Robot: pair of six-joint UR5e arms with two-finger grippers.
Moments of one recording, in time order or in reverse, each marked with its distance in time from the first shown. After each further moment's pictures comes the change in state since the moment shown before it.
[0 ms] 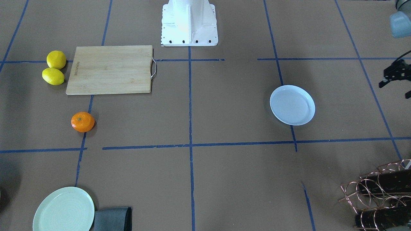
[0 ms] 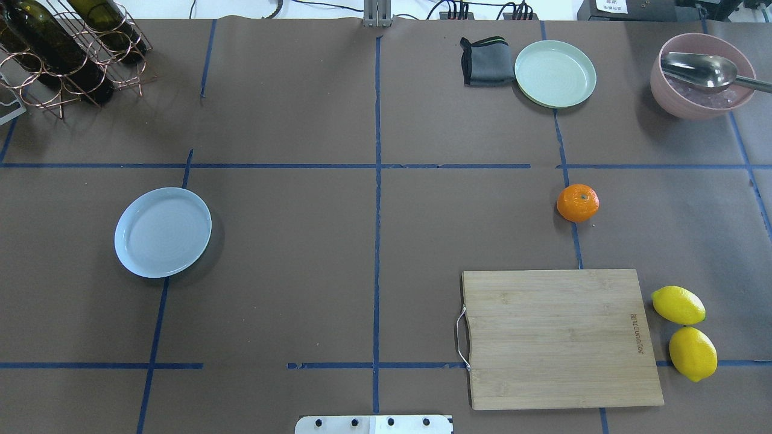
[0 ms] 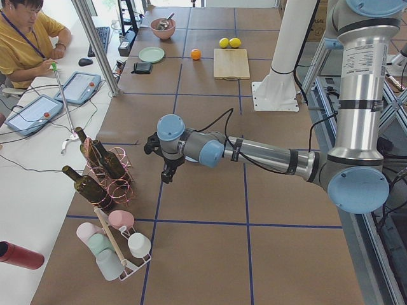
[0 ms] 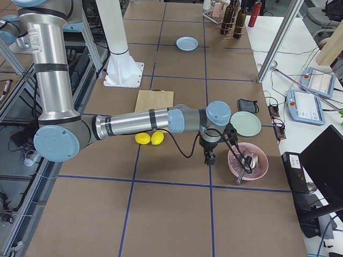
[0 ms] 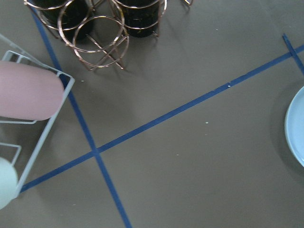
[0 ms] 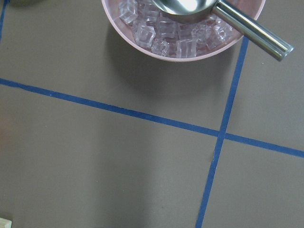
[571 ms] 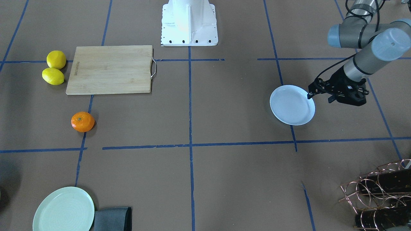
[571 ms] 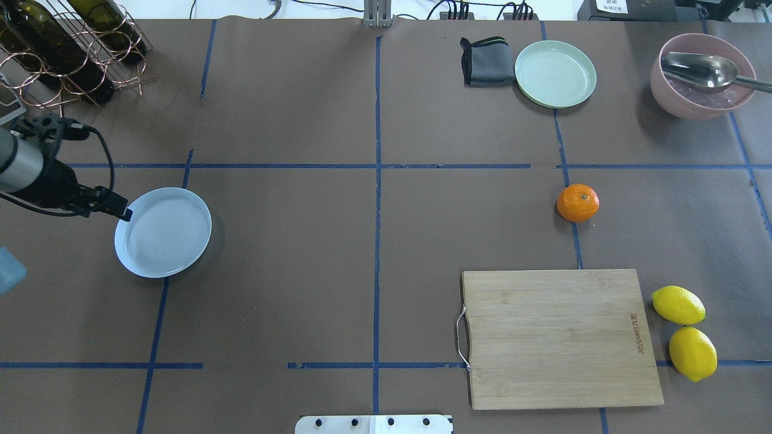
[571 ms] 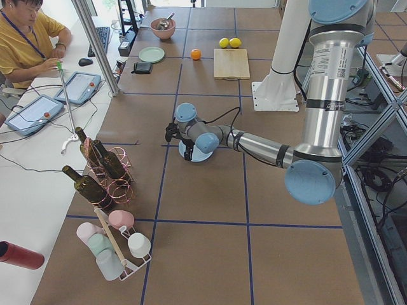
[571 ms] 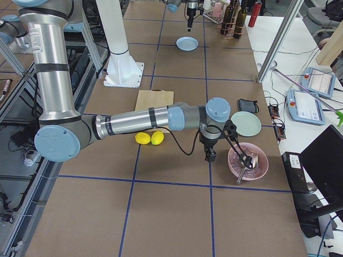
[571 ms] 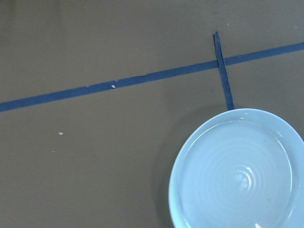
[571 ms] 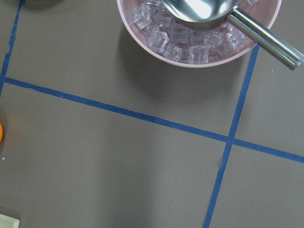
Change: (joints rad) left arm 0.370 -0.079 0.039 -0.184 0.177 -0.657; right arm -0.013 -0.003 0.012 0.002 0.001 -0.003
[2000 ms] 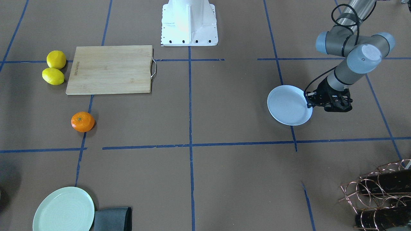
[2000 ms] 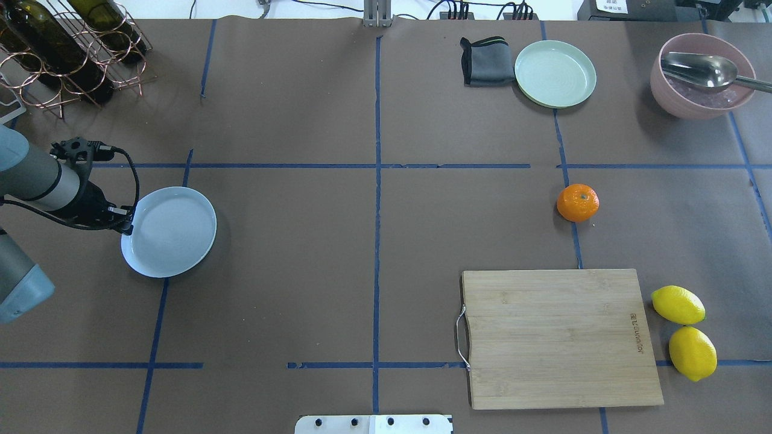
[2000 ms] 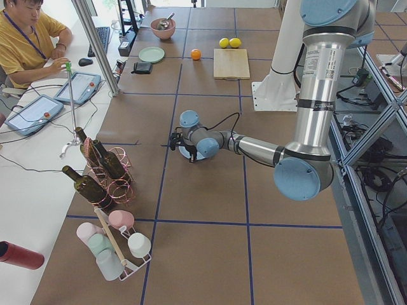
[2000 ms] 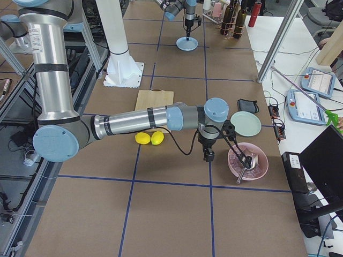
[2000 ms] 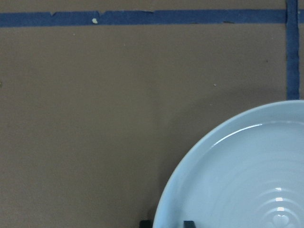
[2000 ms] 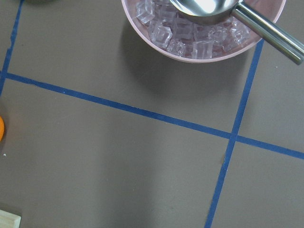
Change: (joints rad) left arm 0.059 -0.024 0.061 -0.023 0.076 -0.092; right arm -0.001 -0.009 0.011 0.000 0.002 0.001
